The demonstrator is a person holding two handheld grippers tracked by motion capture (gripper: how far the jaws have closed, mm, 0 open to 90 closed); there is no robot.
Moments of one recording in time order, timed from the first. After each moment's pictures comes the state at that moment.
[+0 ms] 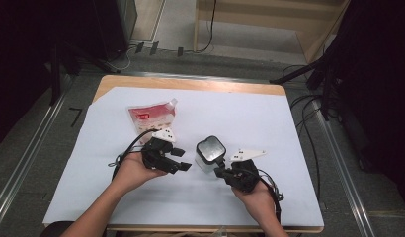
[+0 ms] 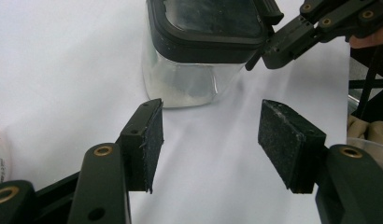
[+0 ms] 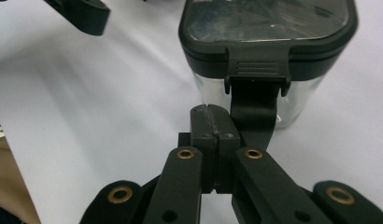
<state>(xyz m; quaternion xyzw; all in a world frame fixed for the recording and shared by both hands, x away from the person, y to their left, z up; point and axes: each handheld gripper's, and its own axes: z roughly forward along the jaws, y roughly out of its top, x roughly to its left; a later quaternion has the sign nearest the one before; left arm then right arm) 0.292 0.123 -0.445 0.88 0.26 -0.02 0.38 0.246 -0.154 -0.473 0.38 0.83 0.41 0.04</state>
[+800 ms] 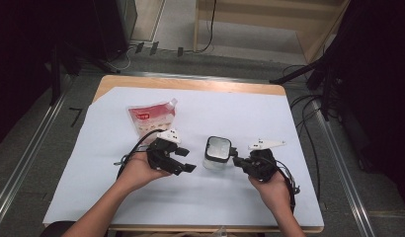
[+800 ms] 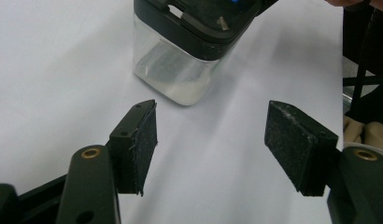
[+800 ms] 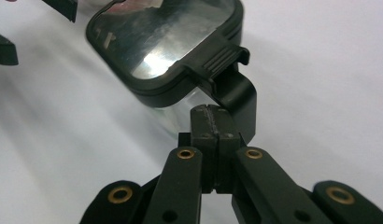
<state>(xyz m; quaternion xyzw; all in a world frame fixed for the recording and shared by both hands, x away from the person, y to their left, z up) 0.298 0.109 -0.450 0.89 0.24 -0.03 0.39 0.273 -0.199 -0.467 0.43 0.81 0.39 0.07</state>
